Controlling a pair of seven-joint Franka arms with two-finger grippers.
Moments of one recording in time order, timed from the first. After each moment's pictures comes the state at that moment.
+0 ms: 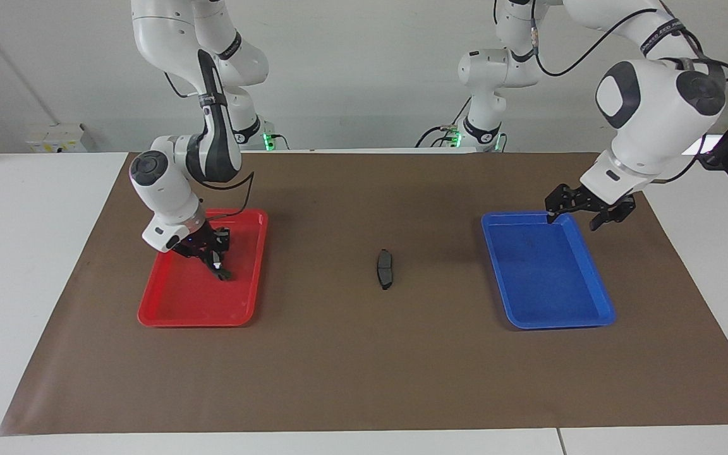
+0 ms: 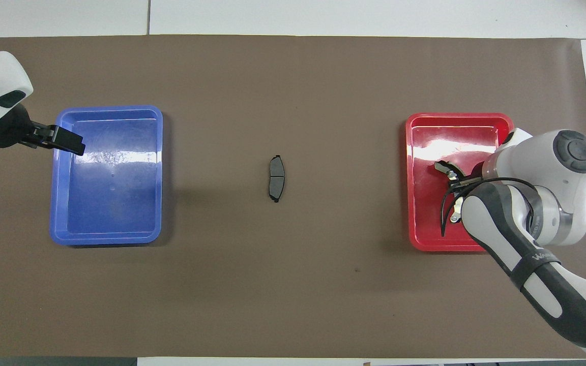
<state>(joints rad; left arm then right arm) -0.06 0.09 0.02 -1.67 -0.04 1.70 0.21 0.02 0.14 -0.03 -2.21 0.05 2.29 -0.20</state>
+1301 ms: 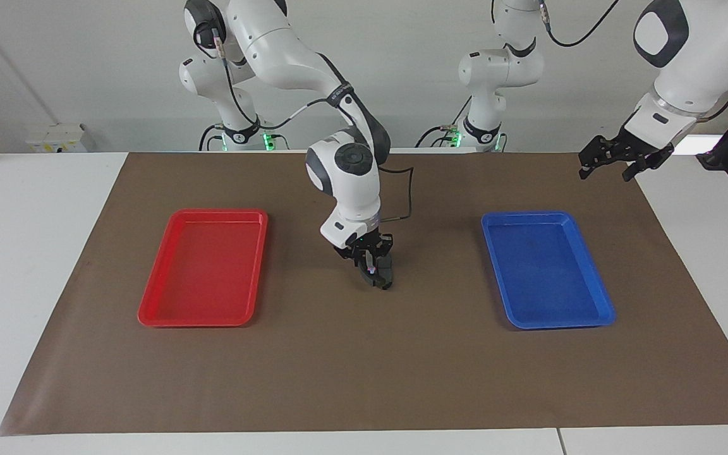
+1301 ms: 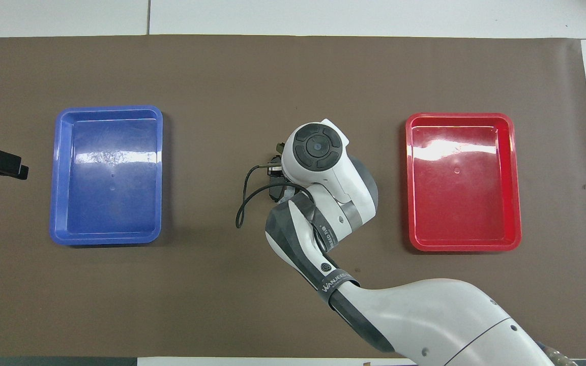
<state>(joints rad) -0.02 -0.03 0.04 -1.67 -0.02 1.56 0.15 0.61 0.48 -0.02 -1.70 0.05 2.27 0.58</state>
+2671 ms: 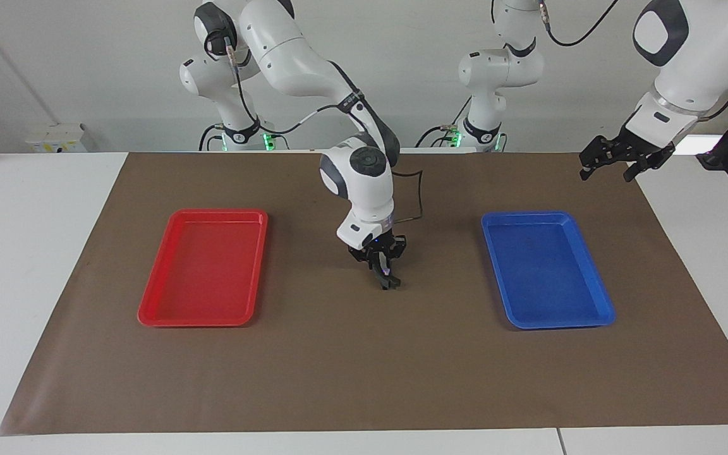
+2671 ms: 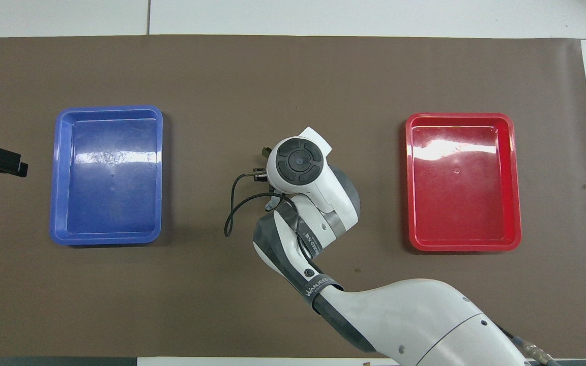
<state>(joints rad) -0.02 -0.04 0.04 -1.67 -0.02 1.57 0.14 0.65 0.52 -0.02 -1.69 0.05 2.34 0.59</state>
